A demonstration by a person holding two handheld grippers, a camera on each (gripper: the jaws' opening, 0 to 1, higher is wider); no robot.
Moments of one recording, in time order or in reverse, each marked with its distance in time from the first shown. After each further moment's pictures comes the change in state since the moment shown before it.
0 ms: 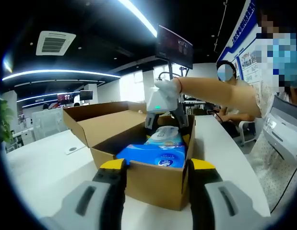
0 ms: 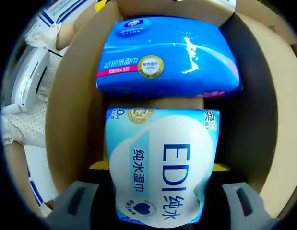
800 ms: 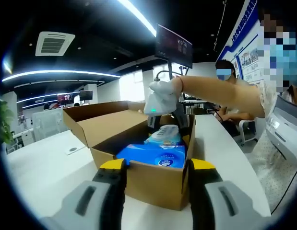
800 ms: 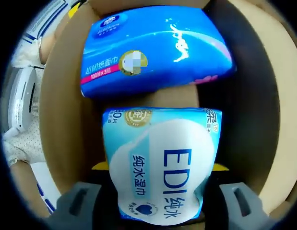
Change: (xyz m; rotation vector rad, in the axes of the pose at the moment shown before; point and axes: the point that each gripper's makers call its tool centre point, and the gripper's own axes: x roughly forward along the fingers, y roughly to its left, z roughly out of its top) left arm 0.001 0.003 0.000 0.007 0.005 -0.001; right arm -0.001 0.001 -0.010 0.176 0.095 -0.012
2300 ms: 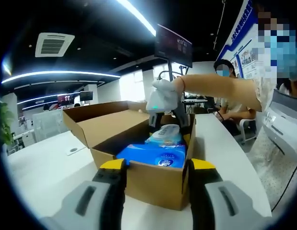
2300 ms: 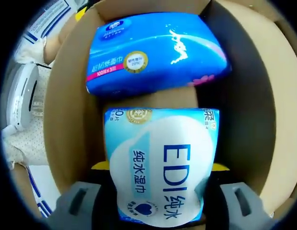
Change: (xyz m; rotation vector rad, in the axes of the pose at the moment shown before) left arm 0.002 -0.005 -0.001 0.010 0.003 0.005; right arm 0.000 0.003 0.002 -0.008 -0.079 -0.001
